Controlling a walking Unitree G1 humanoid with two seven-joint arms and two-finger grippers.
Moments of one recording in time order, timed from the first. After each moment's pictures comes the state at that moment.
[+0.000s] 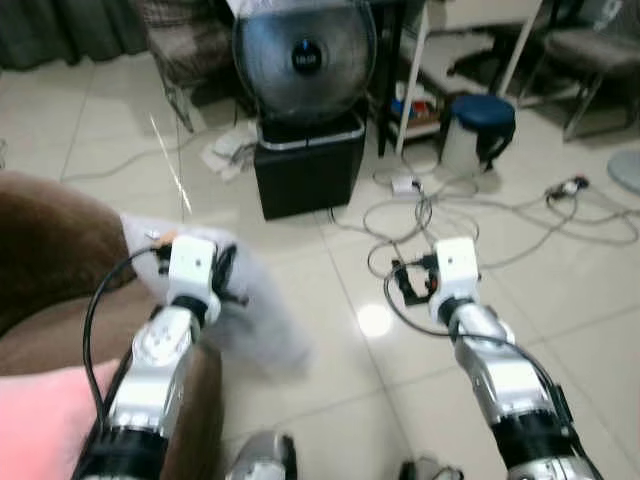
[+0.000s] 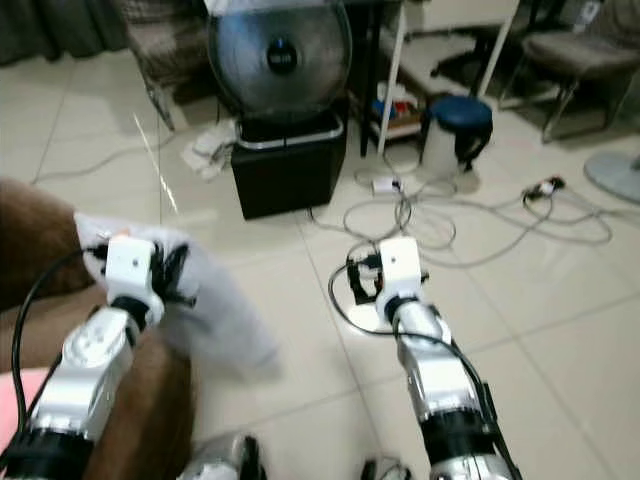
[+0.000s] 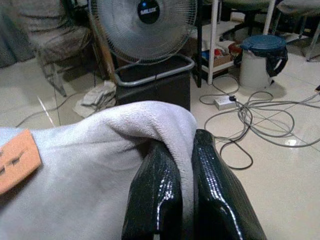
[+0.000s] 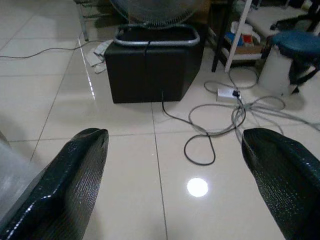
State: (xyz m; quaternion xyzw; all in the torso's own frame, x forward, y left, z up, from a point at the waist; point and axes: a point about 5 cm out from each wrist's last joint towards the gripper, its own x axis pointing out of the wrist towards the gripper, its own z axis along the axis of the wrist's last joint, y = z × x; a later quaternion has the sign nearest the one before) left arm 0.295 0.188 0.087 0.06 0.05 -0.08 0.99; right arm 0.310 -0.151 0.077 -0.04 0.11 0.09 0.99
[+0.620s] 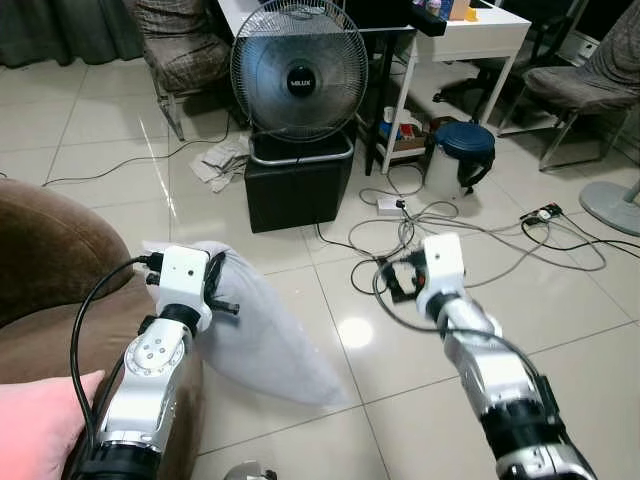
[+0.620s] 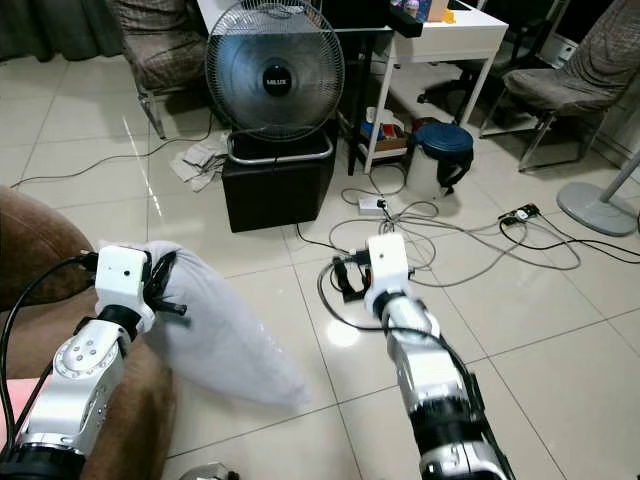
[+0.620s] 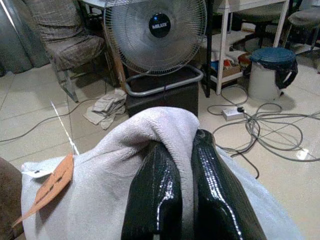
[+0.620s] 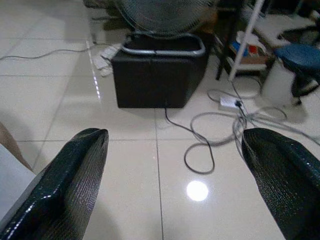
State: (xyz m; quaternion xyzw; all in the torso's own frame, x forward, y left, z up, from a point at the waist) left arm 0.287 0.195 0.089 0.09 0.04 -0.06 0.99; right arm 0.314 -0.140 0.070 -0.02 0.12 0.11 0.99
